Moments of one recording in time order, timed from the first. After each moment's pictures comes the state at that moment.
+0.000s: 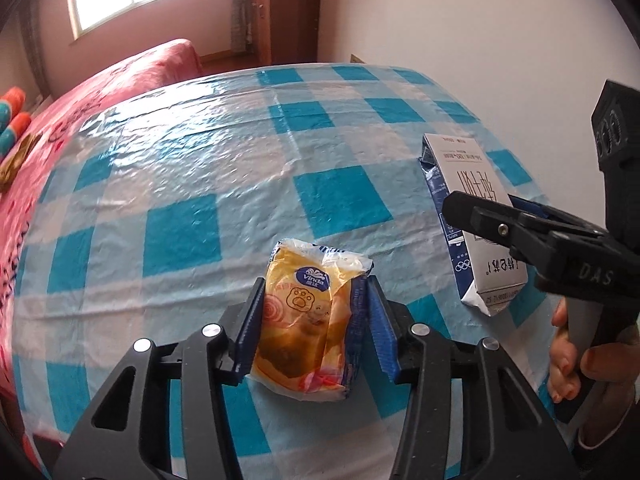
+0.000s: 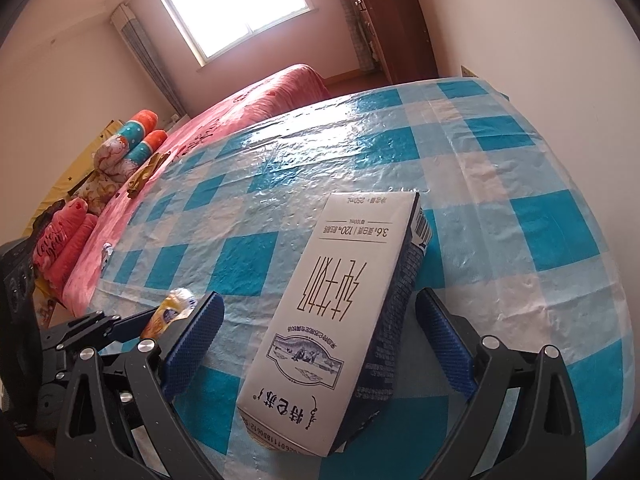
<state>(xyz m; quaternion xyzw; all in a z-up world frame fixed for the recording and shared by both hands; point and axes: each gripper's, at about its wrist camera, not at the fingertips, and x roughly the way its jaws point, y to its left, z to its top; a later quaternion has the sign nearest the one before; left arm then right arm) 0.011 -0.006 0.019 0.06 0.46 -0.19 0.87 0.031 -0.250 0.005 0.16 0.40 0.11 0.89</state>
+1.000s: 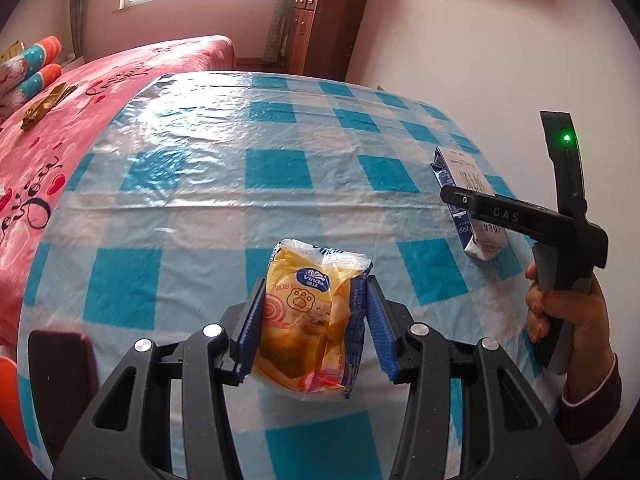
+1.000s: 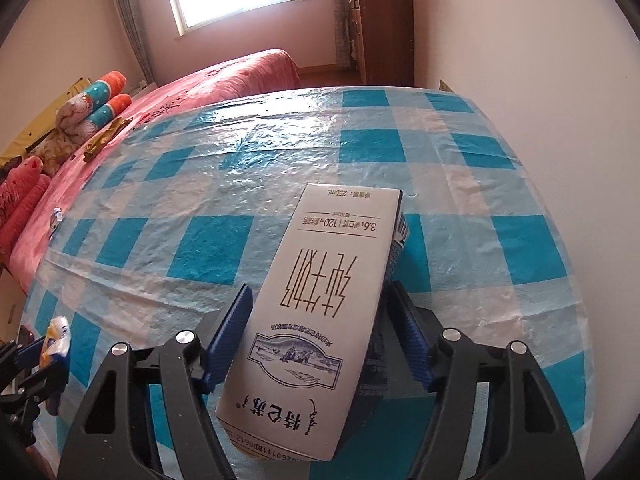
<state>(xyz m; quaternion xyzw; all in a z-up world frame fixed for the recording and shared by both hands) -0.049 0.079 0.027 -0.03 0.43 -0.17 0.89 0.032 -0.225 0.003 0.05 0.43 0.04 0.90</state>
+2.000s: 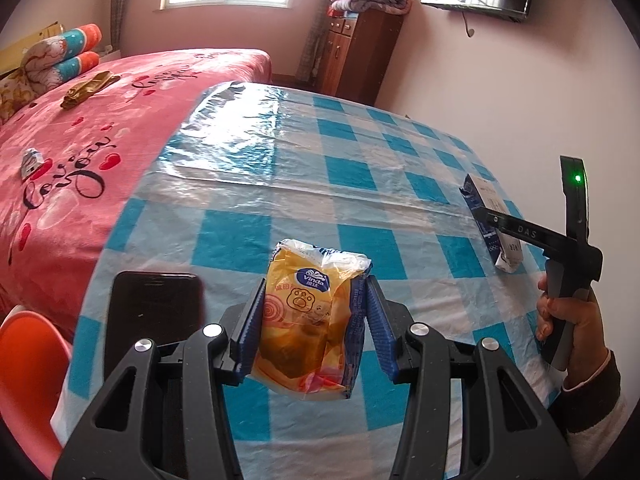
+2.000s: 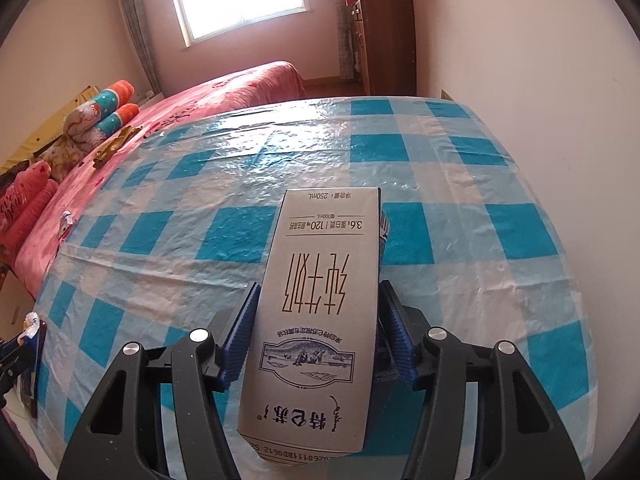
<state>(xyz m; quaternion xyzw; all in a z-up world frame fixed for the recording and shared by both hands) -0.094 0.153 0.041 -0.07 0.40 -0.12 0.91 -0.002 -0.217 0.012 0.06 0.40 0.05 0.91</state>
